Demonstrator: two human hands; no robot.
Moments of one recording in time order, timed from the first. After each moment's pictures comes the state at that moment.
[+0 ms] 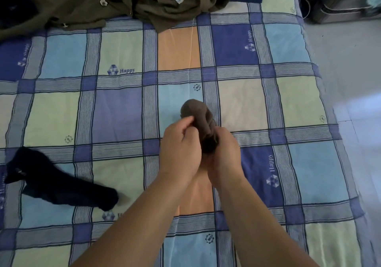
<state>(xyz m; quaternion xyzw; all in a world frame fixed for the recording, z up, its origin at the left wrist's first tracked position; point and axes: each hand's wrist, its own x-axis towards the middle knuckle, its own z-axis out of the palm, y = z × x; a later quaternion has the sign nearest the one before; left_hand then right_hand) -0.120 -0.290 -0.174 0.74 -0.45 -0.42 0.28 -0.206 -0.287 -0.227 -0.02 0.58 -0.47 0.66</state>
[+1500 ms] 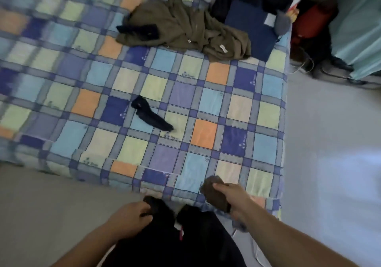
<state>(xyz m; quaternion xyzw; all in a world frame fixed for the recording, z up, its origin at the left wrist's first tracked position) 0.003 0.094 0.087 0.70 -0.46 -0.53 -0.15 -0.277 -0.027 0.025 -0.16 0.70 -0.05 0.69</state>
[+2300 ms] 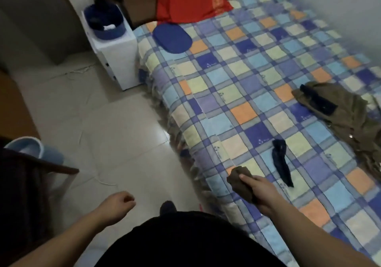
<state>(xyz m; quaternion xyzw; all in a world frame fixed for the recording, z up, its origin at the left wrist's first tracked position) 0.235 0.512 0.116 0.87 -0.05 -0.45 0.18 0.091 0.109 0.107 -0.52 0.53 0.10 0.66</state>
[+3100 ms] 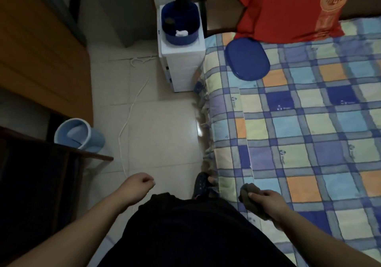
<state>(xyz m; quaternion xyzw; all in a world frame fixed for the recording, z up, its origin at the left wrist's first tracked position) 0.480 0.486 0.119 0.83 0.21 -0.38 0.35 0.429 0.073 0.068 -0.68 0.41 0.33 0.51</state>
